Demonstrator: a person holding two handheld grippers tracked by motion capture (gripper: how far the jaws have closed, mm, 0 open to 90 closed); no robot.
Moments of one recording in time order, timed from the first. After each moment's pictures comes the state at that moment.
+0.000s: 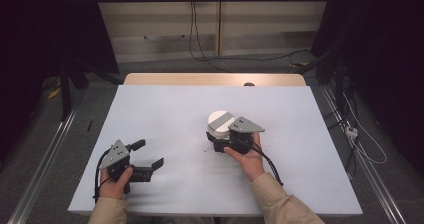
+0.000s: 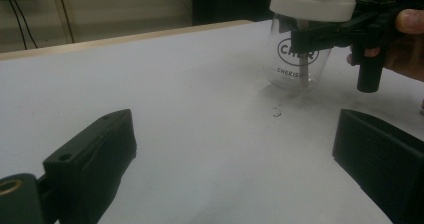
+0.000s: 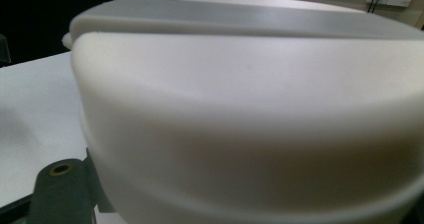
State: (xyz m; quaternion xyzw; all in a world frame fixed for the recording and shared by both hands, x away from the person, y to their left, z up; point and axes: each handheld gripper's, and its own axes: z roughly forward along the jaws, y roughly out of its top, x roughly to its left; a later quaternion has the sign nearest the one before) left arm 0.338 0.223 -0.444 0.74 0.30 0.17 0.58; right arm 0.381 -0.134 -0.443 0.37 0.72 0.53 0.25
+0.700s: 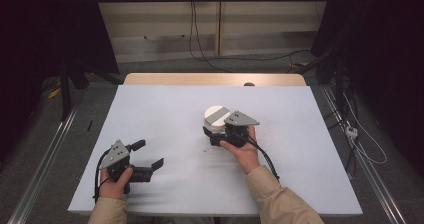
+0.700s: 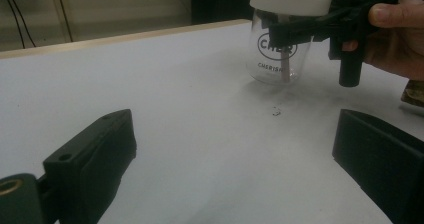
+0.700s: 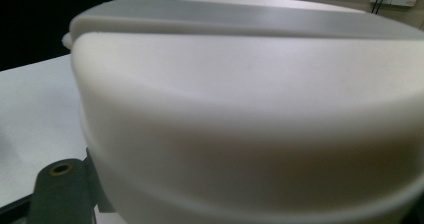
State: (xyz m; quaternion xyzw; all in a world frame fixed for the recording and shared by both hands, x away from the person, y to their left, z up) left arm 0.338 0.223 -0.445 0.74 0.30 0.17 0.57; right arm 0.402 -0.126 -0.442 0.36 0.72 0.53 0.25
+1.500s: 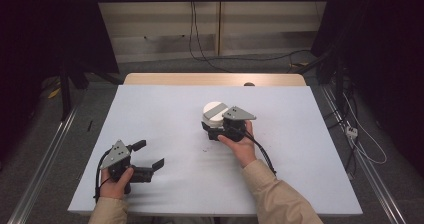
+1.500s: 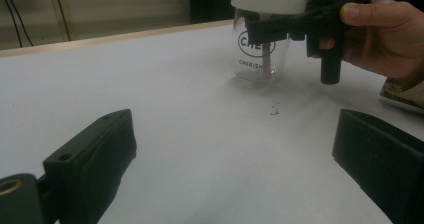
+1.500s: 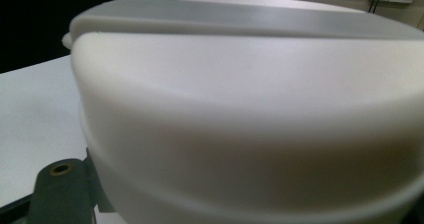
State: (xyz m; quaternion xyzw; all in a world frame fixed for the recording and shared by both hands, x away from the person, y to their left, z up) left arm 0.338 0.221 -0.446 0.74 0.30 0.17 0.57; right arm 0.422 -0.123 -0.447 0.37 0.72 0.53 0.25
